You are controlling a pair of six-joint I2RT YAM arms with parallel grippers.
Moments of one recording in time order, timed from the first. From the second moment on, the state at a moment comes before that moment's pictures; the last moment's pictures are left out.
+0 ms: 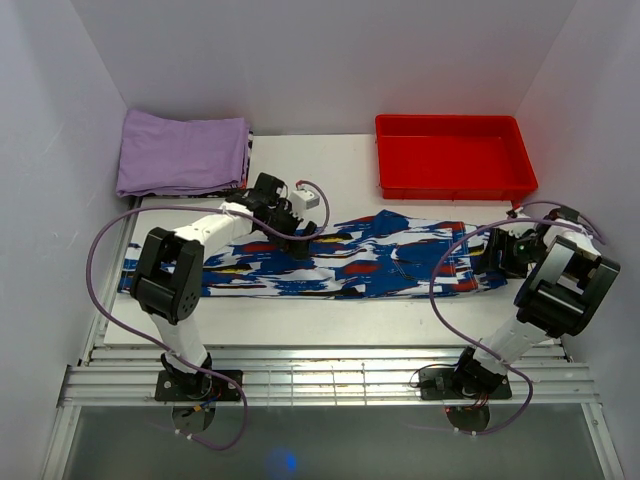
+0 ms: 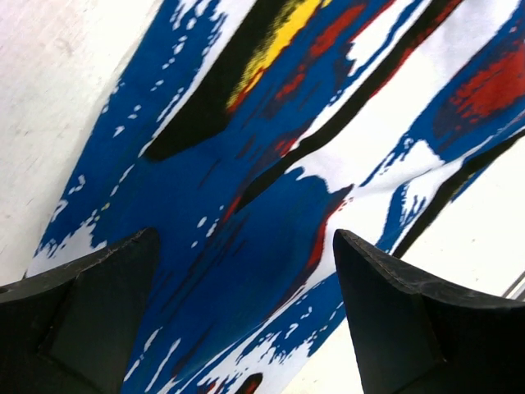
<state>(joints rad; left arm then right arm) -0.43 1.79 1.23 -0.49 0.44 0.26 -0.55 1.69 1.07 -0.84 -0.54 -0.44</state>
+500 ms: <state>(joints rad) -0.26 1.84 1.16 -0.44 0.47 0.22 -0.56 1.68 1.29 -0.94 -0.54 -0.47</state>
